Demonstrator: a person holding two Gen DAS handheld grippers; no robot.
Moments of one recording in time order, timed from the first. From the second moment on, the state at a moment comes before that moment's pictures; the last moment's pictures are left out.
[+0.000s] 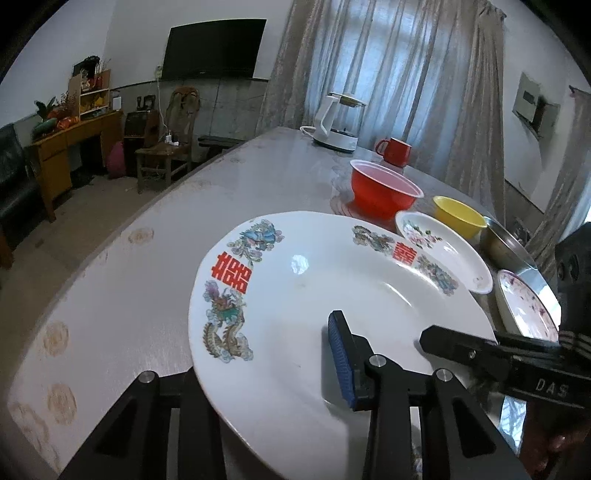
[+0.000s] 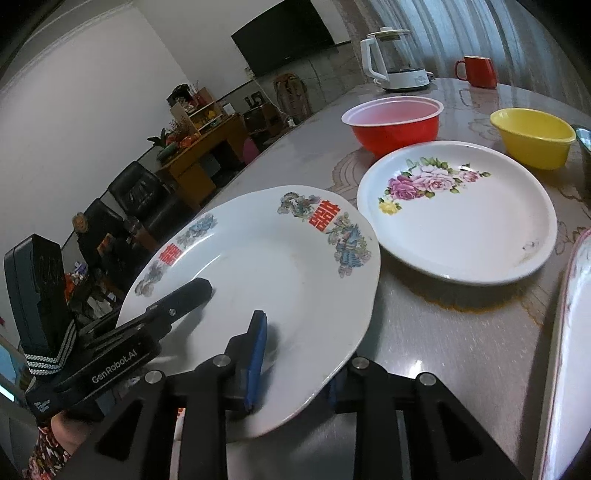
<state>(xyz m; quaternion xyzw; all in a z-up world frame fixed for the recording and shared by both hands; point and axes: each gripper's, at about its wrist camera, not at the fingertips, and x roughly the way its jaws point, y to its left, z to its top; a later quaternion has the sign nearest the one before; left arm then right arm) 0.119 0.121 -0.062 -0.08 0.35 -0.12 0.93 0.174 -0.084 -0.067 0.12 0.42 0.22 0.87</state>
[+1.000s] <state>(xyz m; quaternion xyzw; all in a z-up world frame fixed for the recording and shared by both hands) 0.050 0.050 -0.036 -0.06 0.29 -0.17 0.94 0.087 -0.143 -0.035 0.08 0.36 0.20 0.91</state>
